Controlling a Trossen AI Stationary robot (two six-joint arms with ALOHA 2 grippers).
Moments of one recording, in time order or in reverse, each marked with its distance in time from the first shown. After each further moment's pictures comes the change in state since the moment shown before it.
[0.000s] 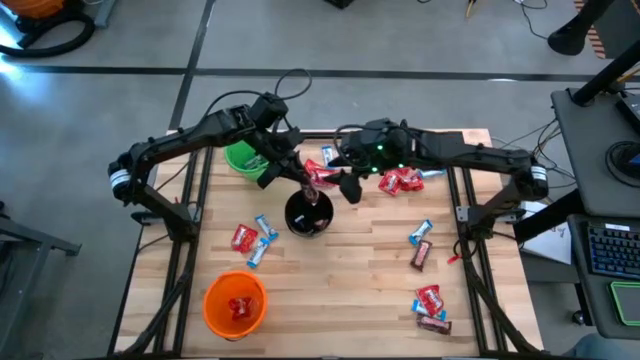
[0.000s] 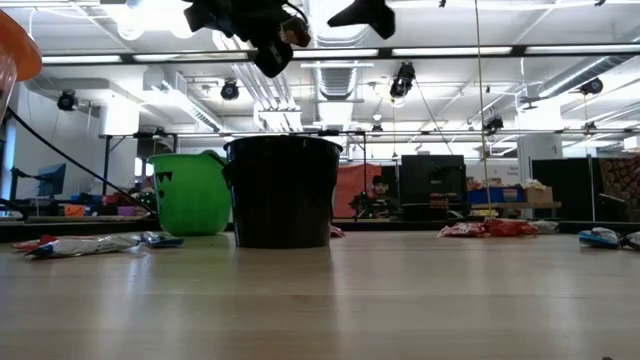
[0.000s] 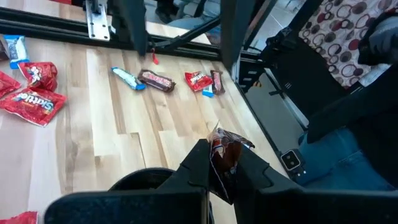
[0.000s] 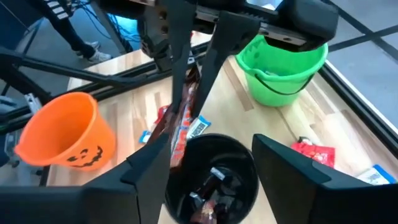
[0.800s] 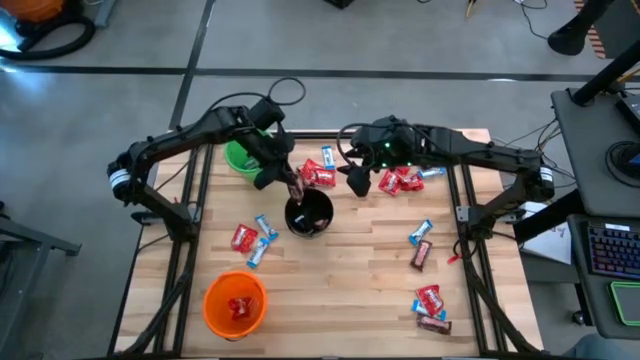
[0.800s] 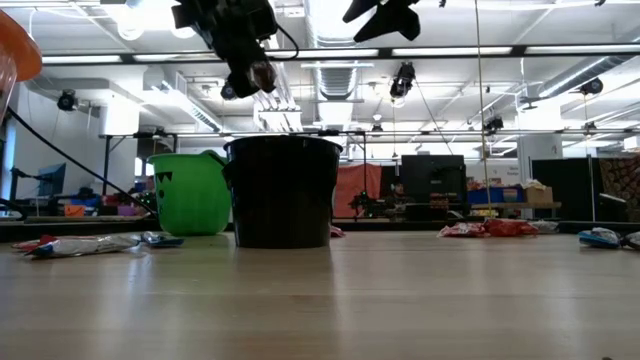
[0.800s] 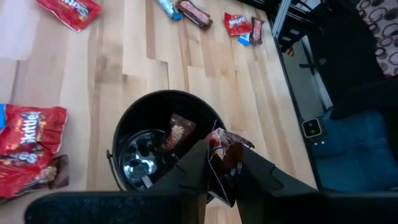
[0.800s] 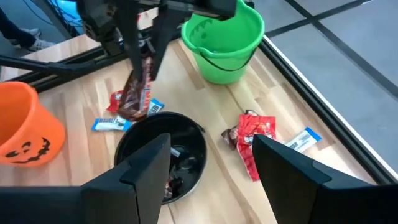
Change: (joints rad) left arm 0.036 -0.001 0.000 -0.263 -0.174 0.023; right arm -0.023 -0.042 0.000 -0.149 0.158 0.000
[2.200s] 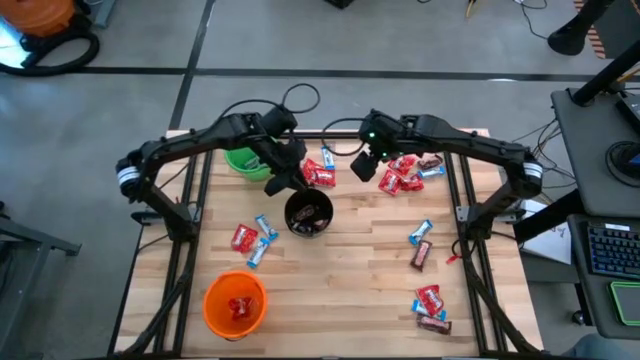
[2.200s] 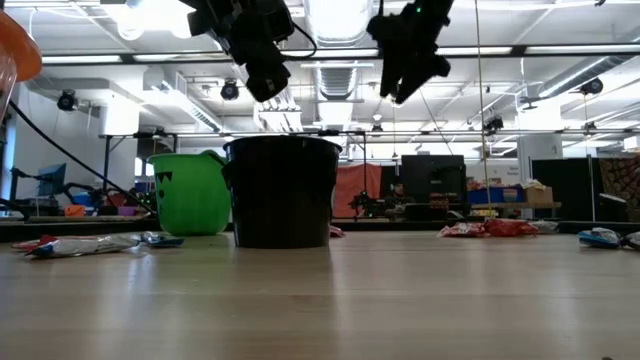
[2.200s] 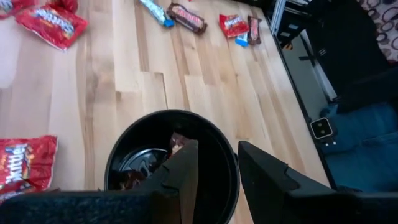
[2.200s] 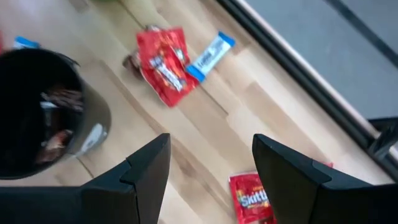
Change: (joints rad) left arm -0.071 0.061 0.000 0.115 -0.018 0.011; right arm -0.151 0.090 0.000 -0.306 0.105 0.094
